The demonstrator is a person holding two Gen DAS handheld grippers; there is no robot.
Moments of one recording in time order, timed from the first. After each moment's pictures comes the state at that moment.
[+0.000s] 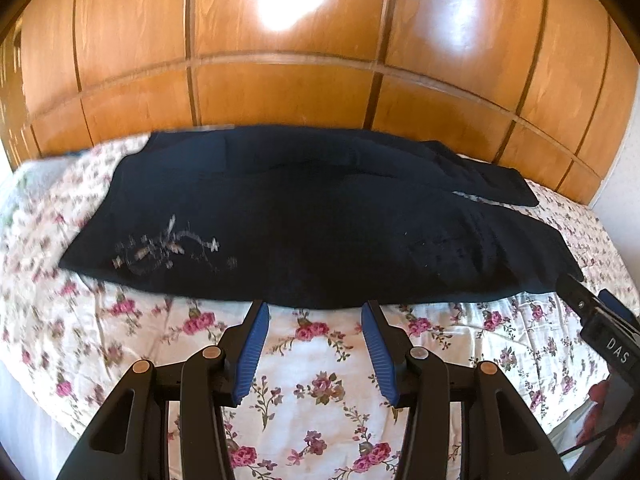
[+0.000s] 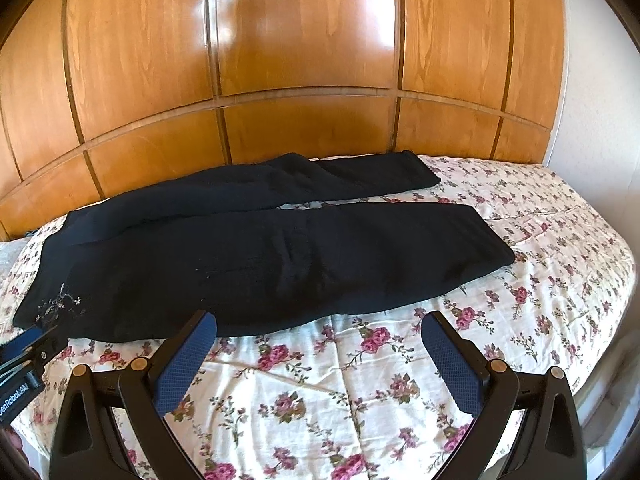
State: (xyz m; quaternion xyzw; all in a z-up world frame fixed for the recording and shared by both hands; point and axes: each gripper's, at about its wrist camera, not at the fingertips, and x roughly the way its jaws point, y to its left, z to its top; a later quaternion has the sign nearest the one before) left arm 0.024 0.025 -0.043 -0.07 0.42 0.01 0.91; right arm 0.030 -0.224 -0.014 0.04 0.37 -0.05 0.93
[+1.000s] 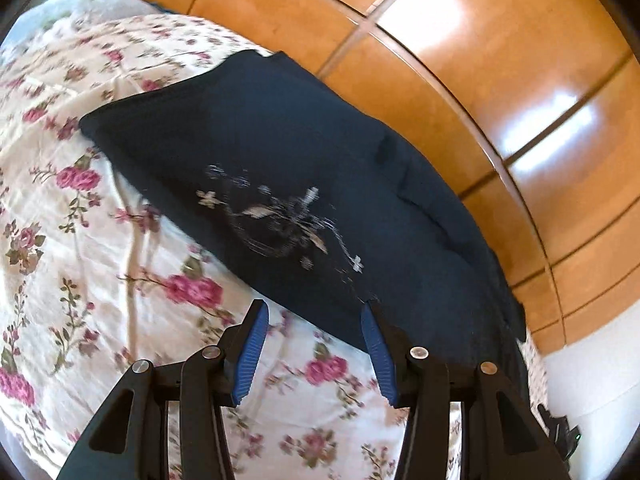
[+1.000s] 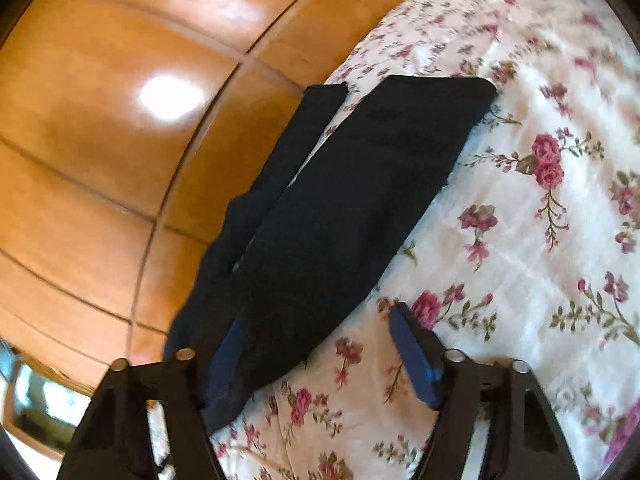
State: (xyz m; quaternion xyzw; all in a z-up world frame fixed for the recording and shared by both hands) left arm 0.026 0.199 -0.127 -0.37 0.38 0.05 0.85; right arm 0.066 -0.417 -0.114 0.47 0.33 0.02 0.82
